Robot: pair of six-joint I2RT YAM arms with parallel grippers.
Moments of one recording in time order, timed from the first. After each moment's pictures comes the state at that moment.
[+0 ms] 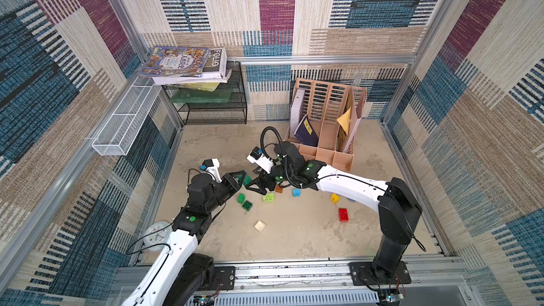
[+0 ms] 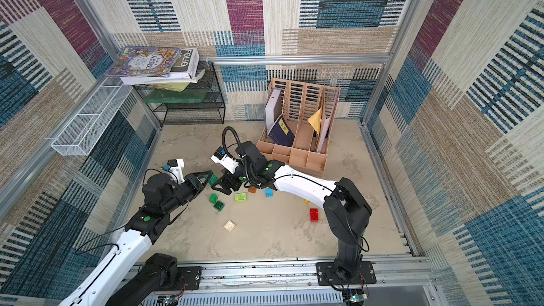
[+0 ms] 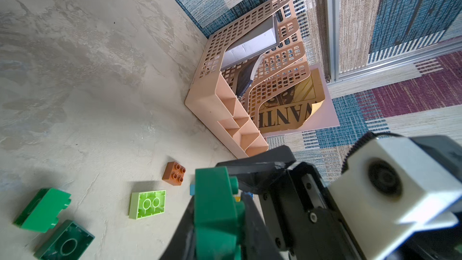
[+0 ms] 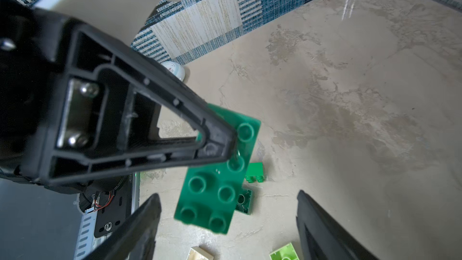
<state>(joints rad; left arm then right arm) -0.22 0.80 0.54 -0.05 0.36 -0.97 0.90 1.83 1.42 -0.14 -0.47 0.01</state>
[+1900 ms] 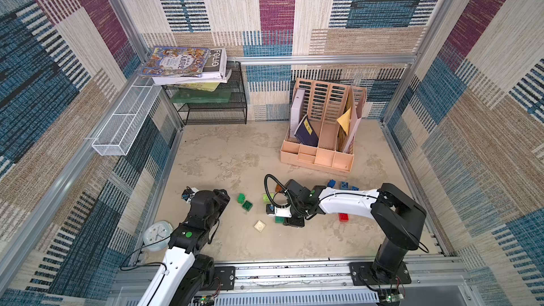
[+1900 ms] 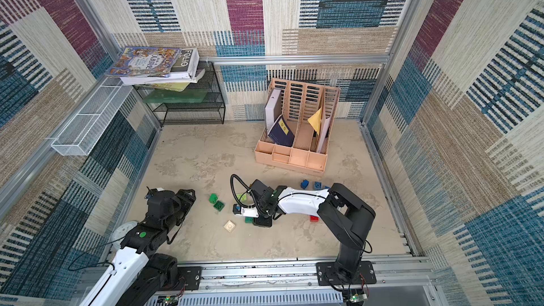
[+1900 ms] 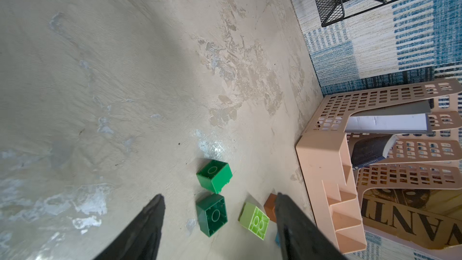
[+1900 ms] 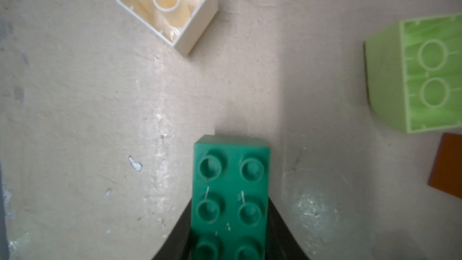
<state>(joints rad) -0.22 0.61 0.42 -0.47 -0.13 -1.15 0.97 1.77 1.00 -0.41 -0.19 -0.59</state>
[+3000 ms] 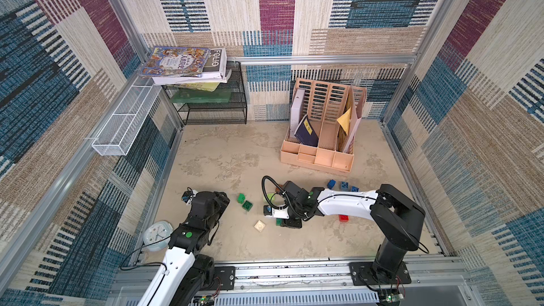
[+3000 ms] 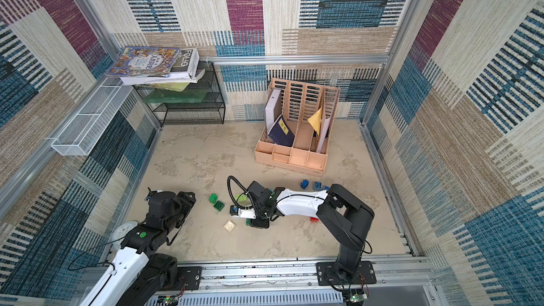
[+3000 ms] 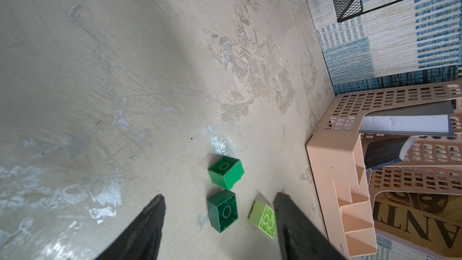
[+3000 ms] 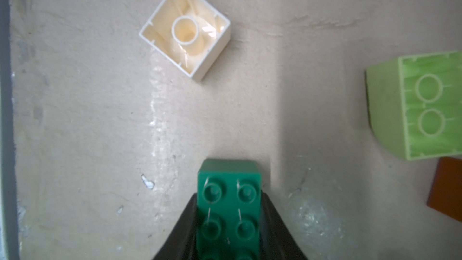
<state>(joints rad) -0.22 0.61 0.41 -0.51 -0.13 -1.16 1.00 1.74 0.98 -0.38 -0.19 -0.58</state>
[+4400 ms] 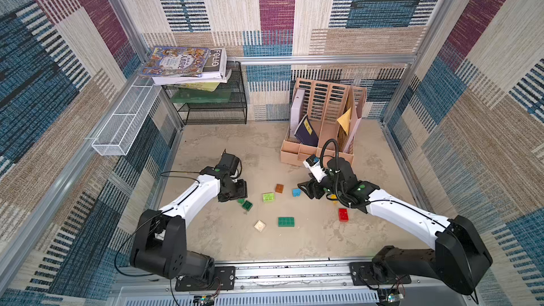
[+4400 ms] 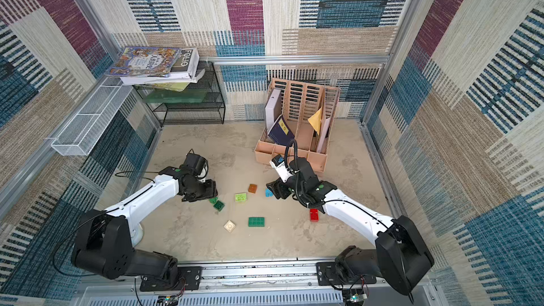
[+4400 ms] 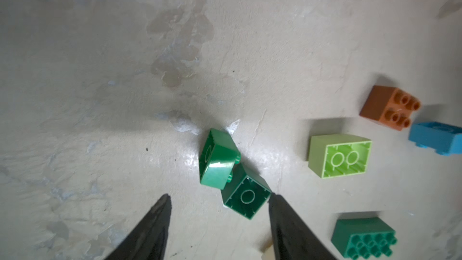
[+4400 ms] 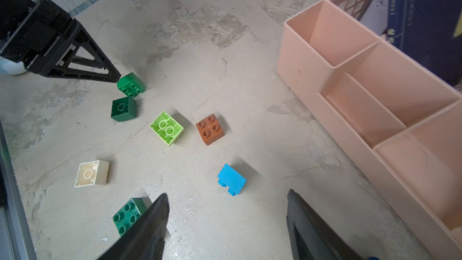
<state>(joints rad) -0.27 1.49 0.97 -0.79 0.08 -0.36 0.61 1.28 0.76 -0.09 -0.17 -0.01</state>
